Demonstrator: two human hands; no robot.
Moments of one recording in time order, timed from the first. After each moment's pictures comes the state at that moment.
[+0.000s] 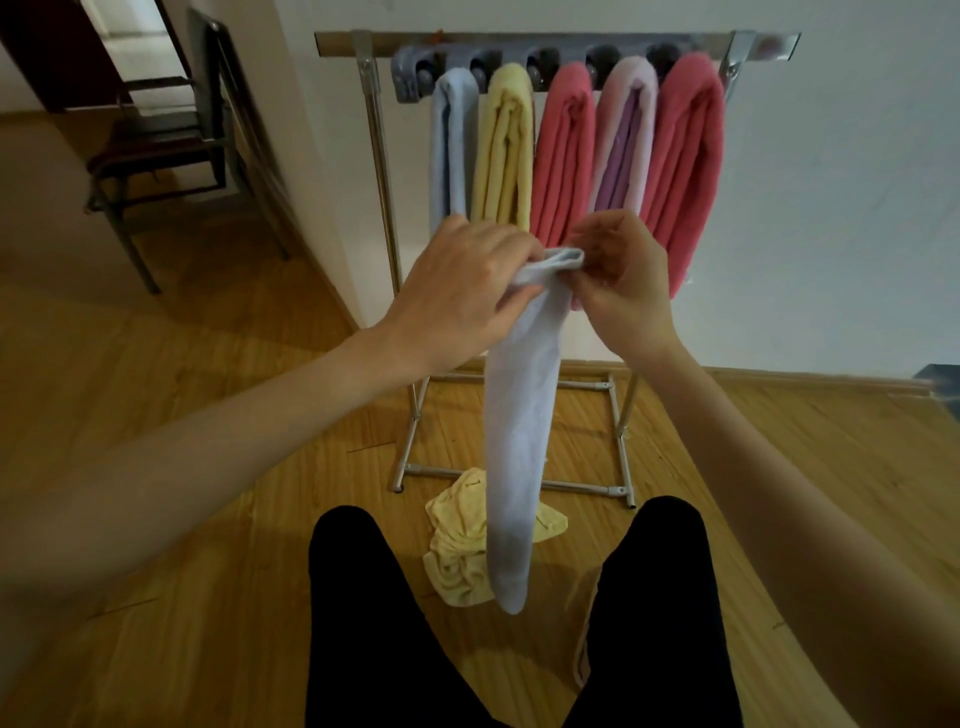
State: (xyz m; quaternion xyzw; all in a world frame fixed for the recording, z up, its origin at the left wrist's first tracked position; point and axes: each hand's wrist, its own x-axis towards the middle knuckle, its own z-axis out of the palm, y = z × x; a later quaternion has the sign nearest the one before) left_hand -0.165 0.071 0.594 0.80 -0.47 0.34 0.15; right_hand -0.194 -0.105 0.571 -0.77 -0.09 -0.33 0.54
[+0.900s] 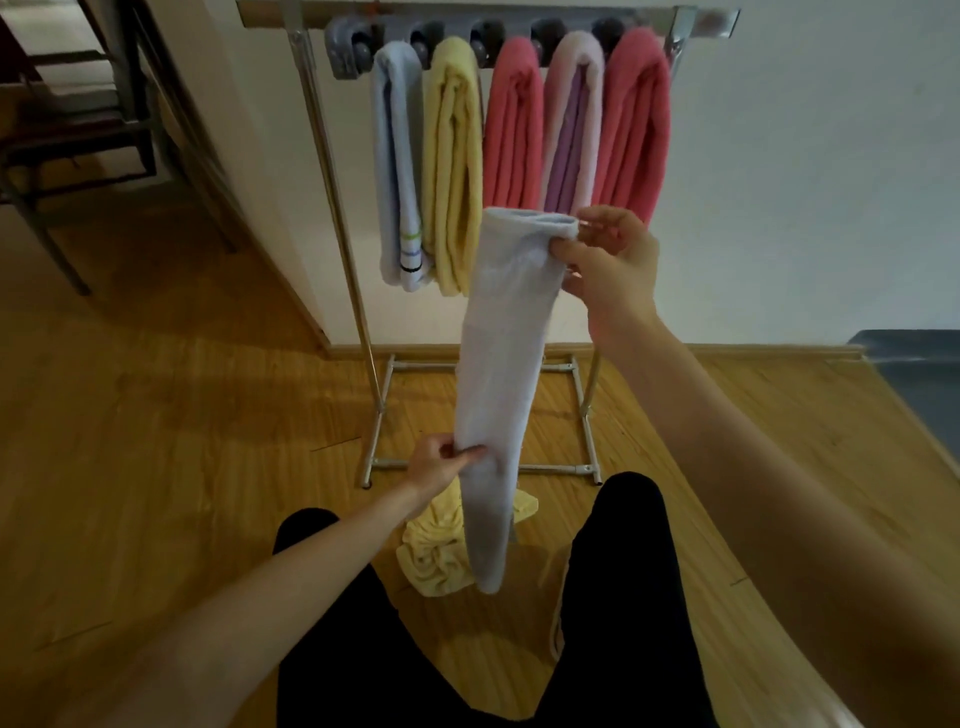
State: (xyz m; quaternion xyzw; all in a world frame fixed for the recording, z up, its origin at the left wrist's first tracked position) left_hand -0.168 0.059 0.351 0.81 -0.04 -0.22 0.54; right_hand -0.188 -0.122 0.571 -0.61 0.12 -0.30 0.73
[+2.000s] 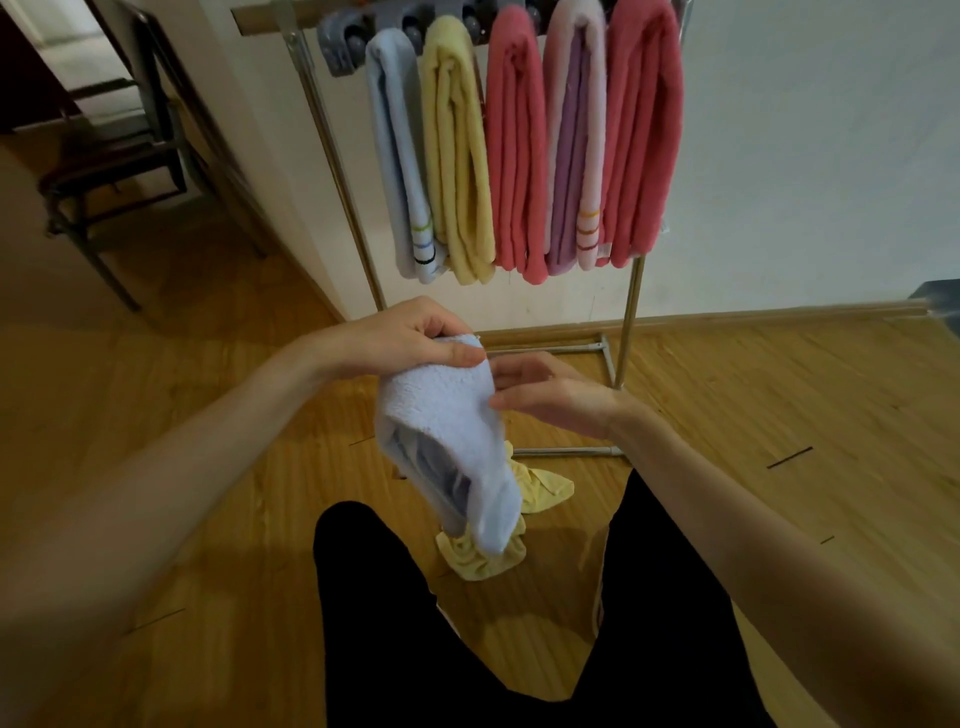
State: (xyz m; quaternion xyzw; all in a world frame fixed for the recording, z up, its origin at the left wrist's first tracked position) left_hand -0.151 0.084 0.572 0.82 -0.37 -0.29 0.33; right_hand -0.218 -0.099 0.480 -0.66 -0.16 0.21 0.70
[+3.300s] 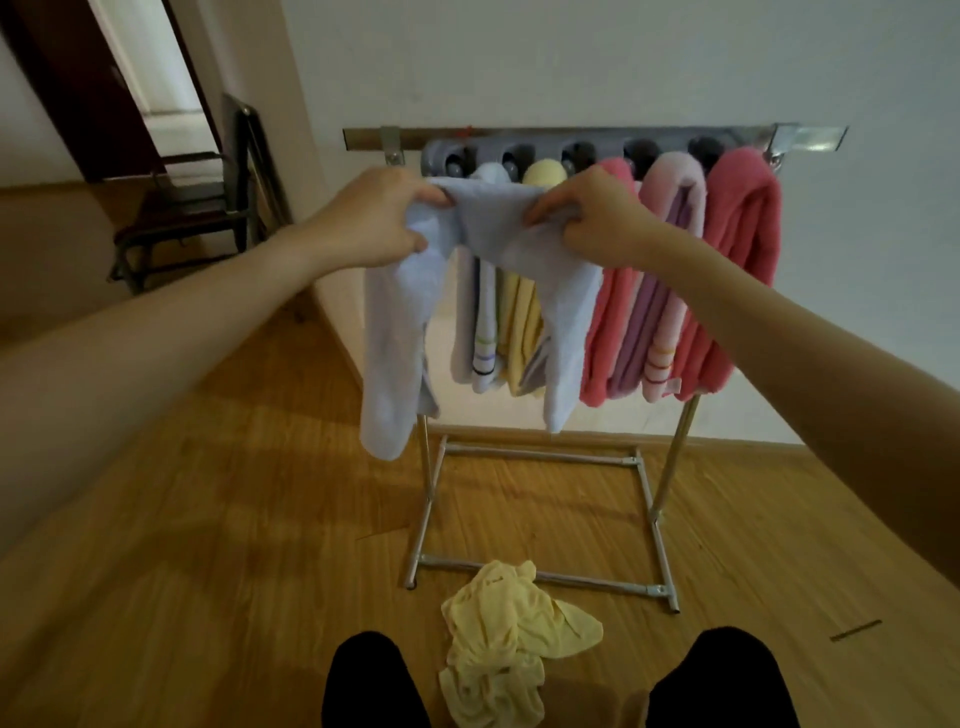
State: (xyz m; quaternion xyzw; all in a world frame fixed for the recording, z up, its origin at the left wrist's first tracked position) left_hand 0.026 0.132 0.690 0.91 -0.34 0.19 0.11; right_hand -0.016 -0.106 0.682 -0.95 -0.16 -0.20 0.19
